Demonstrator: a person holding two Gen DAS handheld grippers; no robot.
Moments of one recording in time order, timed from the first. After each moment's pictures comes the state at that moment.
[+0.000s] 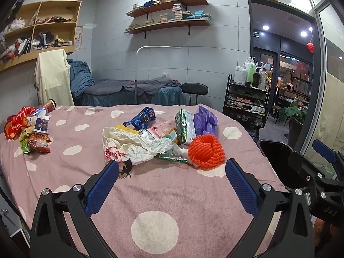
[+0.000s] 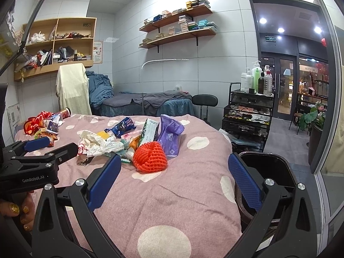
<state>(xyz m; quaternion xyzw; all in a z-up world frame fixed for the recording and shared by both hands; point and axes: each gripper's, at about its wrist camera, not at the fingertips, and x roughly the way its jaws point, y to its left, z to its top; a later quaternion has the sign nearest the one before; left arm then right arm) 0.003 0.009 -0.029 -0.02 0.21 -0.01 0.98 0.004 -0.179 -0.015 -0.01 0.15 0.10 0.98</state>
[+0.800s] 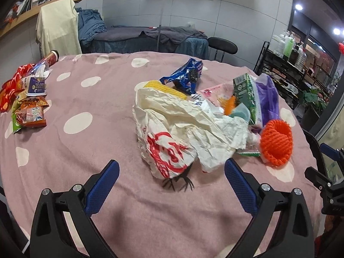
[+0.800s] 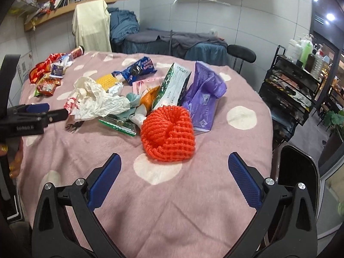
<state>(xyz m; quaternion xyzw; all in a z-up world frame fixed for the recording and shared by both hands) 0.120 0.121 -0.059 -0.07 0.39 0.03 0.92 0.153 -0.113 -0.046 -0.10 0.35 0.18 0.91</state>
